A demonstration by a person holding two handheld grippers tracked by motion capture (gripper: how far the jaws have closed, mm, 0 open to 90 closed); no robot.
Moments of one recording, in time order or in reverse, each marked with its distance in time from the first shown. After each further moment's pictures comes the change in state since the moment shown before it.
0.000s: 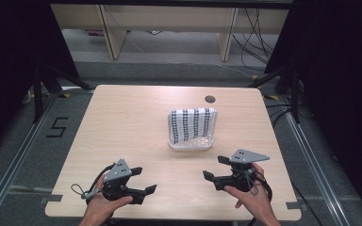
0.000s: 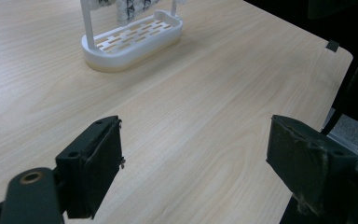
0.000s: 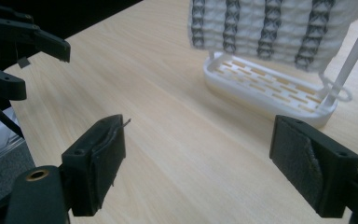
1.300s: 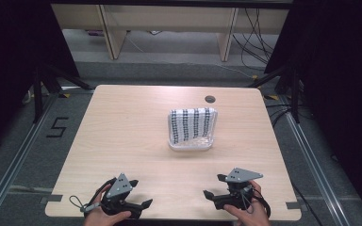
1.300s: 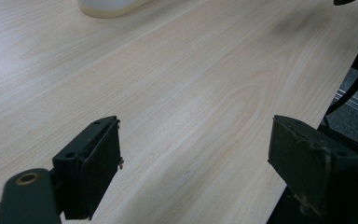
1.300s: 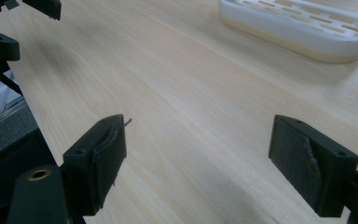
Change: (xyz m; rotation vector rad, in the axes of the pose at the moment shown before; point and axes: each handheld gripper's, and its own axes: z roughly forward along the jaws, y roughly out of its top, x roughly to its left) left arm -0.006 -0.039 0.002 0.095 0.064 0.060; right arm 0.005 -0.051 0.010 0.099 -0.006 -0.064
